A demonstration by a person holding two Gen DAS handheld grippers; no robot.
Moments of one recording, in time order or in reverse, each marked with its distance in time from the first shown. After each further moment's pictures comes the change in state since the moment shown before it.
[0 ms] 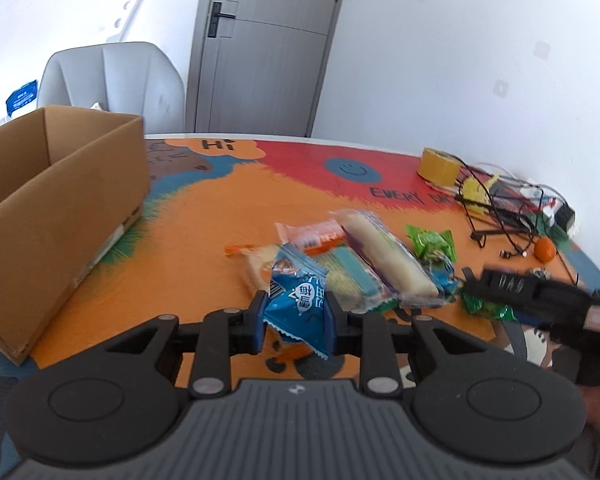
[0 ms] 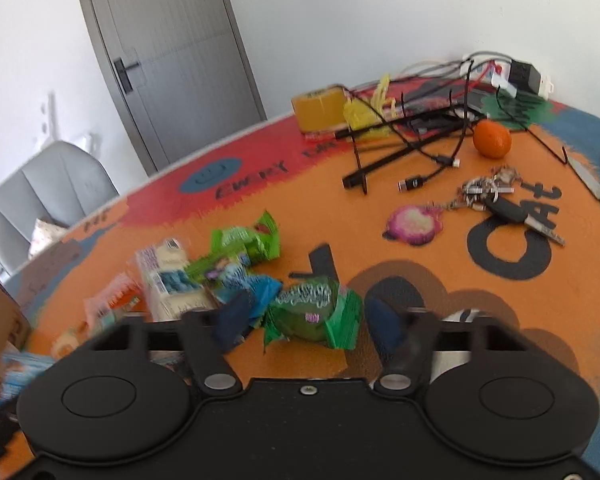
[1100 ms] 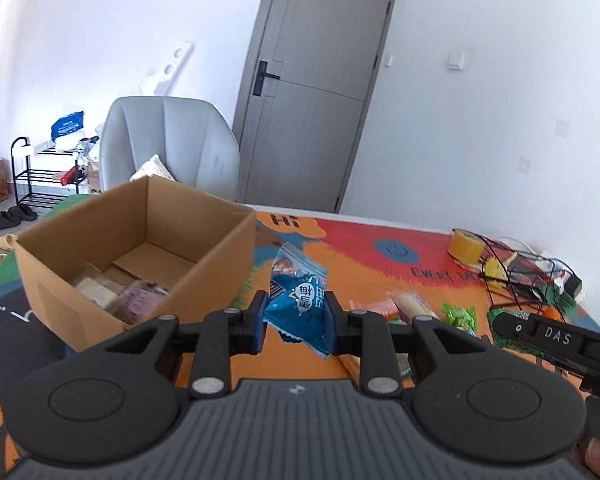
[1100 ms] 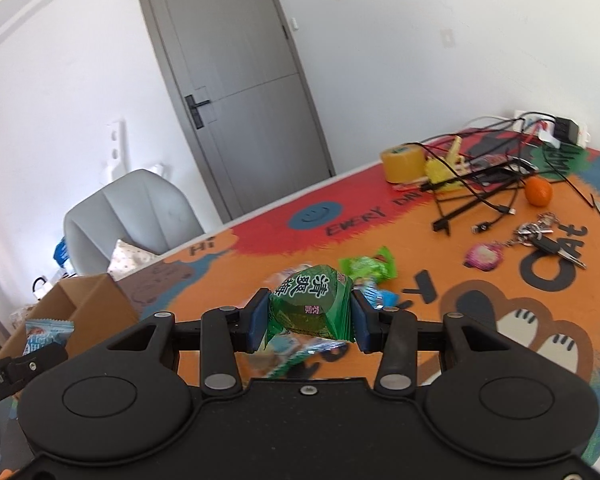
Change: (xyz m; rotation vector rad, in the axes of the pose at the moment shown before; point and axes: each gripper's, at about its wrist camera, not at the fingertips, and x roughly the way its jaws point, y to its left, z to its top) left arm -0.086 0.062 0.025 -0.071 -0.182 0.072; right arm -0.095 0.056 -0.008 -0.044 -0.151 0.193
